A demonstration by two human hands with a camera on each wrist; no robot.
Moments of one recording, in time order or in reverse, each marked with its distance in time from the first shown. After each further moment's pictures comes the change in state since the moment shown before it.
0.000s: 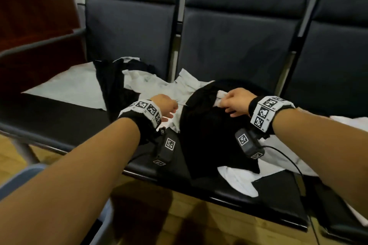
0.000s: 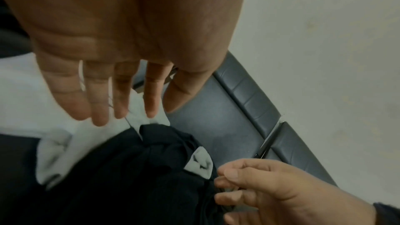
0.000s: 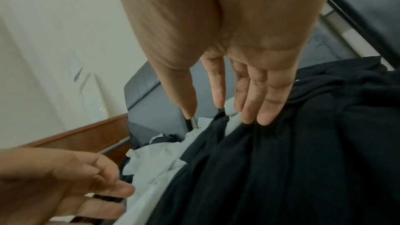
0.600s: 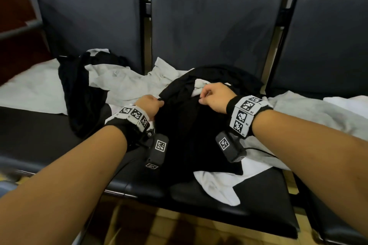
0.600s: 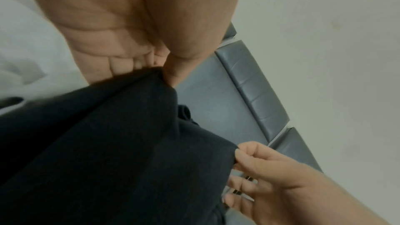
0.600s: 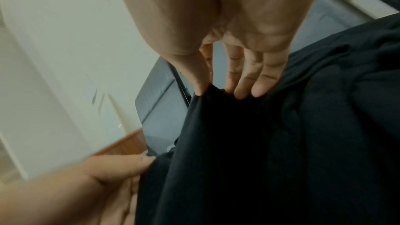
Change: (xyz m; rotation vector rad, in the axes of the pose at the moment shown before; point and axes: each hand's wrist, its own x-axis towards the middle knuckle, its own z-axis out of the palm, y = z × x) left_hand 0.076 -0.006 0.062 -0.014 0.095 0.064; right_hand 0.054 0.051 0.001 -0.130 0.085 -0.229
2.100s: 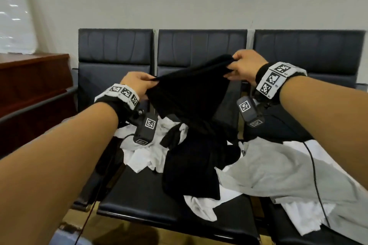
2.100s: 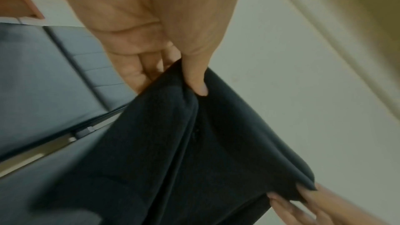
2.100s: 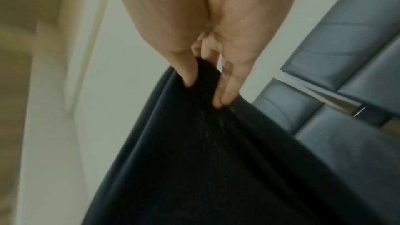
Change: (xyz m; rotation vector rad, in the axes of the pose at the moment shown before) left_hand -0.146 0.190 -0.117 -0.077 0.184 0.563; right_hand -0.091 -0.124 -0.260 0.443 0.321 -0.167
